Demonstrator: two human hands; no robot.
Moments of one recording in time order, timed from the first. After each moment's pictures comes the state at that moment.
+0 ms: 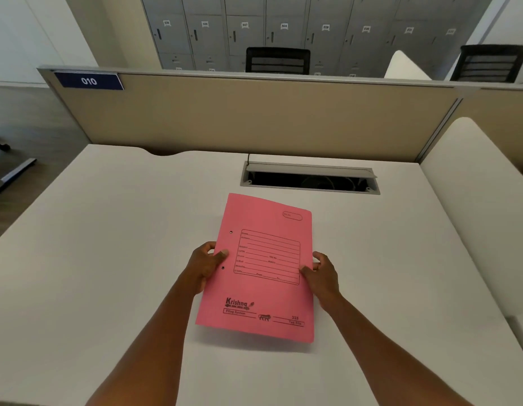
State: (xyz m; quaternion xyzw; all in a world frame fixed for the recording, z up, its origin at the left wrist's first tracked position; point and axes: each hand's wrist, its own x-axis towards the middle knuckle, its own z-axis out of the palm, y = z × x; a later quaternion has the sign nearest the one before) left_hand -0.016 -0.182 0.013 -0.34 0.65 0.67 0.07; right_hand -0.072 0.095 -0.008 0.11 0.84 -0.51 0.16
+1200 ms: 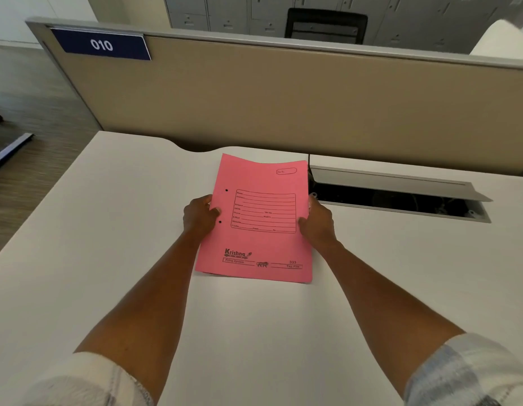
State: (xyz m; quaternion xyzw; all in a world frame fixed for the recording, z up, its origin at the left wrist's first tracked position) left_hand -0.190 -0.431 -0.027 -0.32 0.85 0.42 -0.02; right_hand -0.264 -0.175 -0.028 -0.05 0.93 -0.36 0.10
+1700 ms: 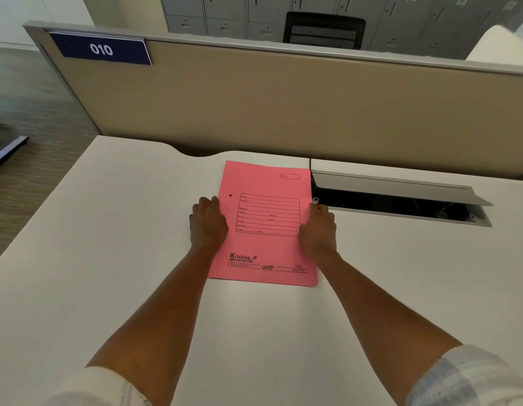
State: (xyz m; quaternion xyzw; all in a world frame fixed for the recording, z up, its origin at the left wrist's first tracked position) left_hand -0.191 -0.413 -0.026 -0.26 0.94 0.21 -0.05; right_hand -0.255 -0.184 -0.032 -0.06 0.97 -0.21 0.03
